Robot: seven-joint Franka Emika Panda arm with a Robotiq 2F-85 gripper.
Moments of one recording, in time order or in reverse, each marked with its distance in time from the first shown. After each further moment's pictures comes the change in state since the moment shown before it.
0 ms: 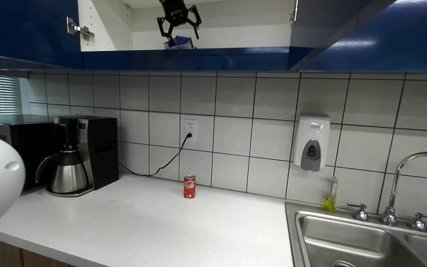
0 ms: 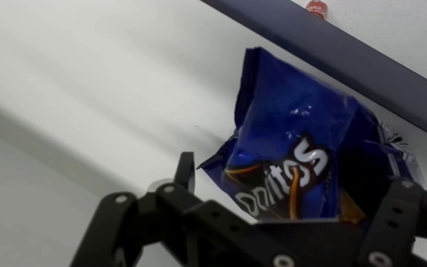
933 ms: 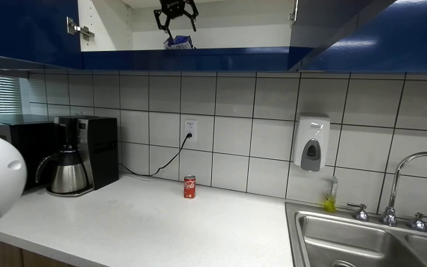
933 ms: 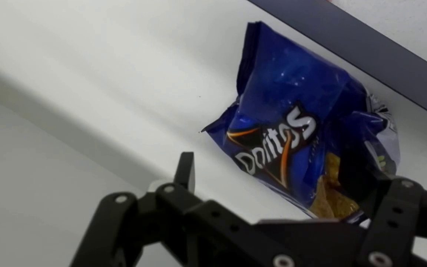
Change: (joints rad) arm 0.018 -0.004 0.002 0.042 -0.006 -0.001 -0.003
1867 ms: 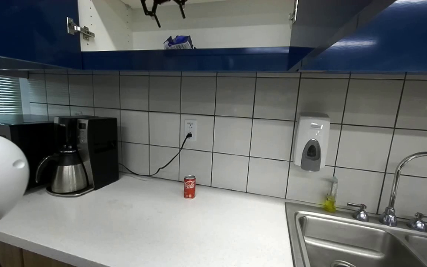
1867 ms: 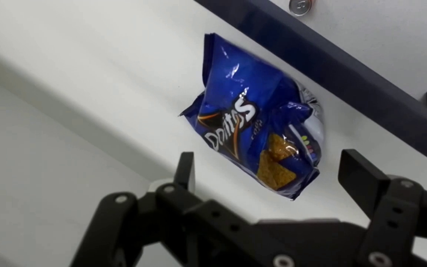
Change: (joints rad) arm 0.036 -0.112 0.018 -0.057 -0.004 -0.038 0.002
